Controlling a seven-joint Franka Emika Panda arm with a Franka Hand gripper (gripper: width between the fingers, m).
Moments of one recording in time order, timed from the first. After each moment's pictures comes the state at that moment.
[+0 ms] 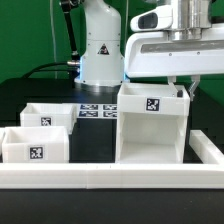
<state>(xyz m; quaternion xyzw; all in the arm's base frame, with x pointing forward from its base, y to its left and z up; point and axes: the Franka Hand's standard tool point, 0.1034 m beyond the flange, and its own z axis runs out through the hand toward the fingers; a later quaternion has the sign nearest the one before) 0.550 0.110 0.097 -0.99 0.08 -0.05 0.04</state>
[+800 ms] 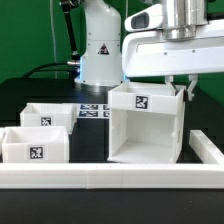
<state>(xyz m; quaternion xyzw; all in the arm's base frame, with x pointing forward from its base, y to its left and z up) 0.563 0.100 0.102 -0.97 0.24 -0.06 0.07</state>
